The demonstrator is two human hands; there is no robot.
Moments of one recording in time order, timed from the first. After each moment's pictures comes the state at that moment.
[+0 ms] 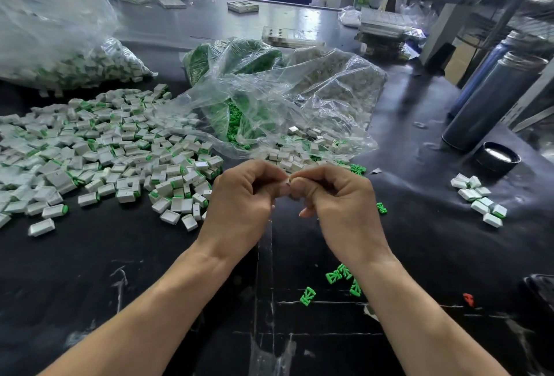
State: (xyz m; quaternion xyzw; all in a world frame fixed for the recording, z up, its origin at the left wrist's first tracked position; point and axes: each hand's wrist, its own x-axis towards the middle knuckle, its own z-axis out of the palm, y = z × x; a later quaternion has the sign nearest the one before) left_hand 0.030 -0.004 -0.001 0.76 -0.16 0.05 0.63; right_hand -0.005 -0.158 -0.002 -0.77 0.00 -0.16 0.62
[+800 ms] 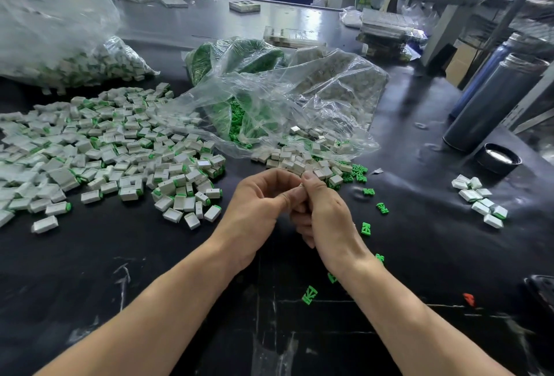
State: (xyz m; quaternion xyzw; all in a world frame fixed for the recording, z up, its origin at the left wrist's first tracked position) left_hand 0.022 -0.015 -0.002 0.60 -0.13 -0.14 0.77; right_hand -0.010 -0.133 0.003 -0.68 0.07 0.02 0.73
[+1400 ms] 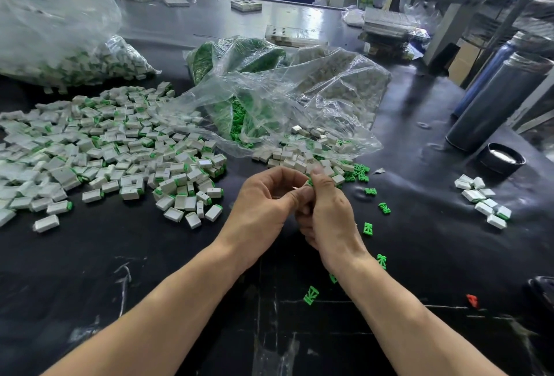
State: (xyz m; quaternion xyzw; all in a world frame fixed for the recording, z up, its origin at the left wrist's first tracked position) left_hand 0.026 -0.020 -0.009 0.63 -0.16 -0.10 0.75; right_hand -0.003 -0.131 -0.005 -0.68 0.12 -0.03 0.72
